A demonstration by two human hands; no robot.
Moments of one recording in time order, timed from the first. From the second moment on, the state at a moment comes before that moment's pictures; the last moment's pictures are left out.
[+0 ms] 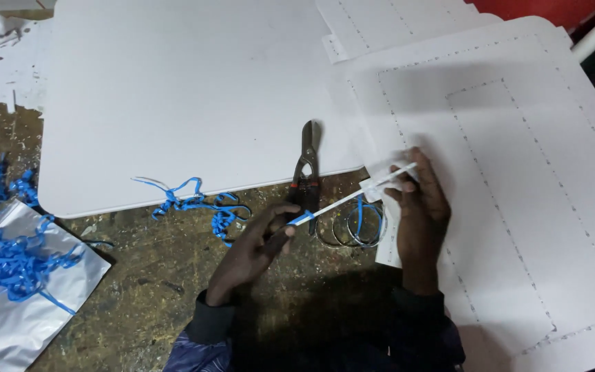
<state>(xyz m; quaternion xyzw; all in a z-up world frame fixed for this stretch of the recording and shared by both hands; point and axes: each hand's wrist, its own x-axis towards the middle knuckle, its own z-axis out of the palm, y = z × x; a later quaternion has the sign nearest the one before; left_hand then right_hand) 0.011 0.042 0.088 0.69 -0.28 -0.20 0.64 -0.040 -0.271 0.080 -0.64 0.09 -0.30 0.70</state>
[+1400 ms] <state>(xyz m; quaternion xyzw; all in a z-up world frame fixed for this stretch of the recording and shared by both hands) 0.025 0.063 0.059 0.70 -0.20 -0.09 0.68 -0.042 -0.221 0.055 -0.86 -0.09 -0.08 0.49</state>
